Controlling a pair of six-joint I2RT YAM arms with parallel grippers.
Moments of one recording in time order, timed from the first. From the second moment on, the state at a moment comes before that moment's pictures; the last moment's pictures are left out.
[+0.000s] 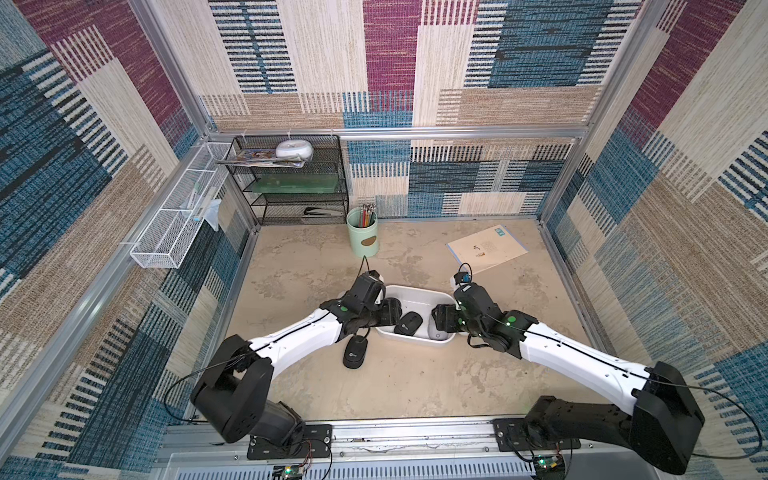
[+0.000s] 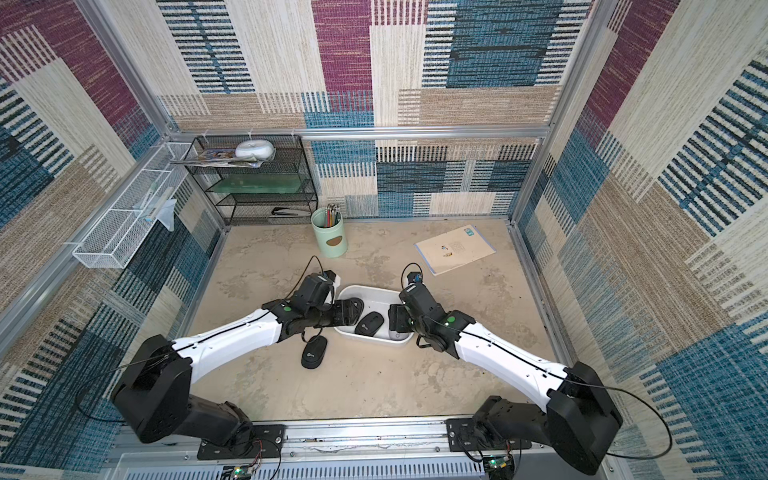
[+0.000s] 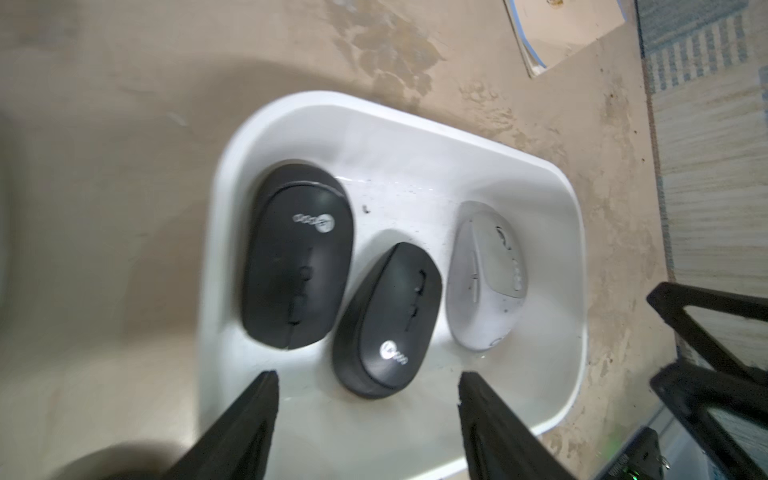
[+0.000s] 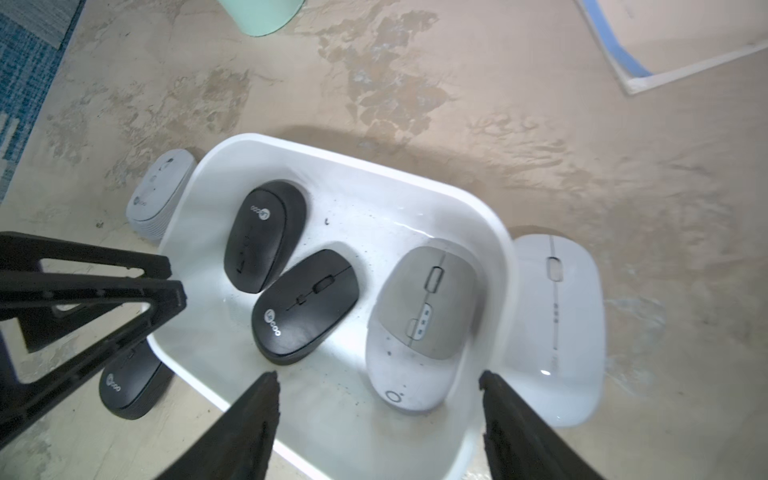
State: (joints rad) left arm -0.61 1.42 0.84 -0.26 0.12 -0.64; right arm 0.77 1.26 0.81 -0.37 0.17 0.58
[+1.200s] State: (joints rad) left arm -0.55 1.01 0.58 -0.28 -0.13 -0.50; right arm 0.86 1.77 1.18 -0.66 0.28 0.80
